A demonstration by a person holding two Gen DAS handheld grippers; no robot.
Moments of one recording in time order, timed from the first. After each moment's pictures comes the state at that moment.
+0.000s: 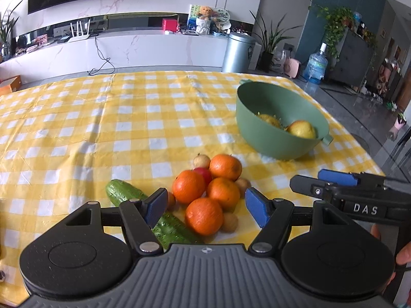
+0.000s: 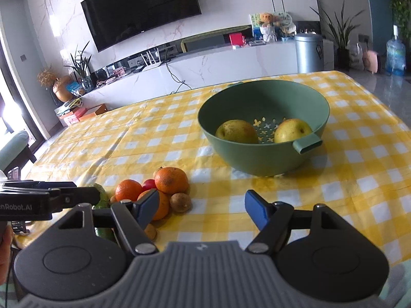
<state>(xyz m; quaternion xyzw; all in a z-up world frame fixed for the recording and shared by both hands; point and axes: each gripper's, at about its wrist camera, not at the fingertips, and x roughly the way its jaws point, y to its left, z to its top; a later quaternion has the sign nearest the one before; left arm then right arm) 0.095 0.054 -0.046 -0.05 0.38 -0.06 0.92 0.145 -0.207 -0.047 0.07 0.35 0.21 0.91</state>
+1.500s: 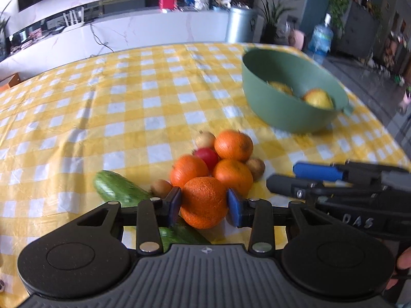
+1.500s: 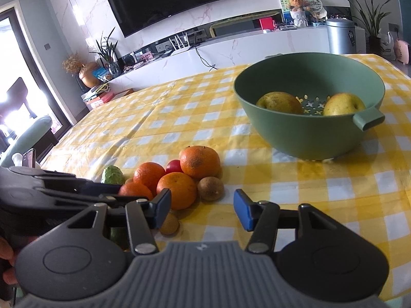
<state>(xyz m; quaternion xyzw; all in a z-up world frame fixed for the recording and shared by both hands) 0.116 0.043 -0.065 -0.02 0.43 -0.05 0.90 0.167 -0.181 -0.079 0.08 0.38 0.28 0.88</state>
